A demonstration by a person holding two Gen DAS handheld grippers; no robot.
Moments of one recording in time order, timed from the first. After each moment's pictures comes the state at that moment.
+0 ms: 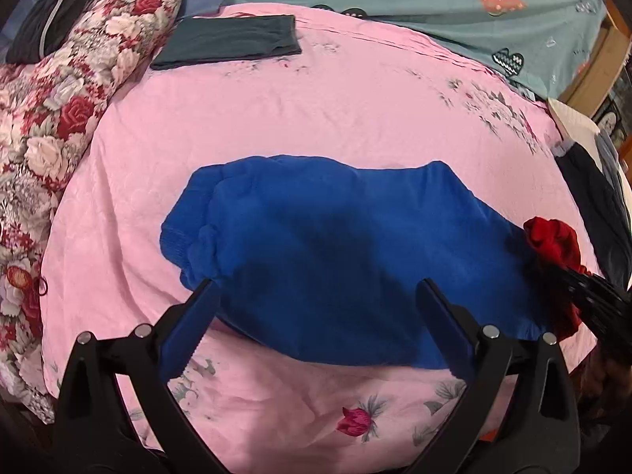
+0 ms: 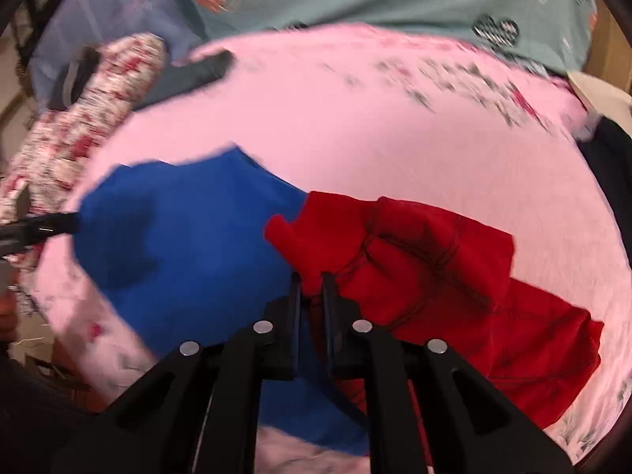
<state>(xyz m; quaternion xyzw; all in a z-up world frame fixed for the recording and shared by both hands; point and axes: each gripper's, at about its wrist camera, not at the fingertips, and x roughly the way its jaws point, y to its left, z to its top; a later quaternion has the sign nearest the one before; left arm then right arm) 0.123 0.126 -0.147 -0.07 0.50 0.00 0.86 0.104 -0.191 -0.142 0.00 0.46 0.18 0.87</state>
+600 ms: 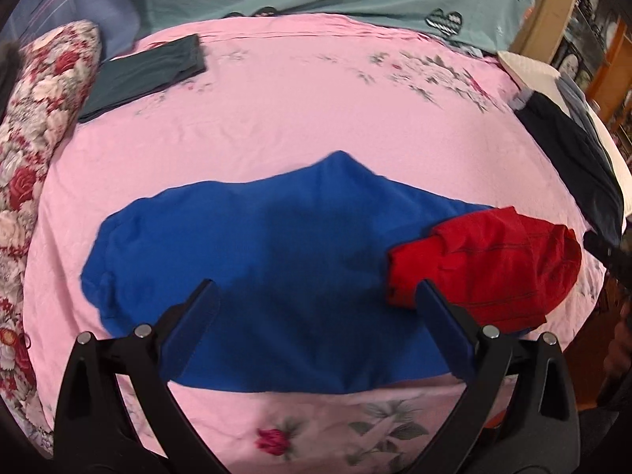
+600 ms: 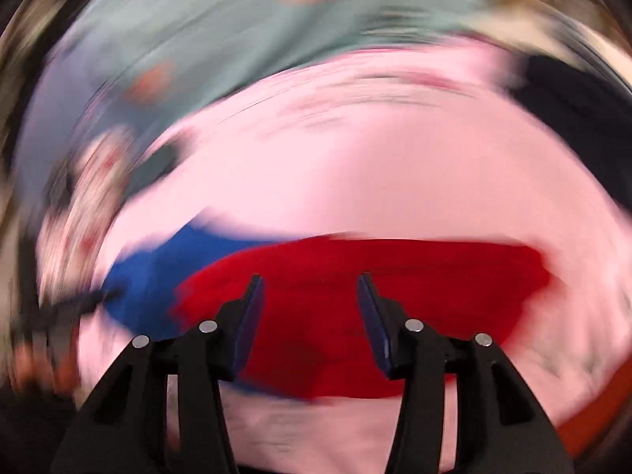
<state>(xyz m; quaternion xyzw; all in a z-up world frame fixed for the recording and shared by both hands) 0.141 0.029 -0.144 0.01 0.50 -0.09 0.86 0.061 -0.346 -0.129 0.22 0.42 0.02 0.88</state>
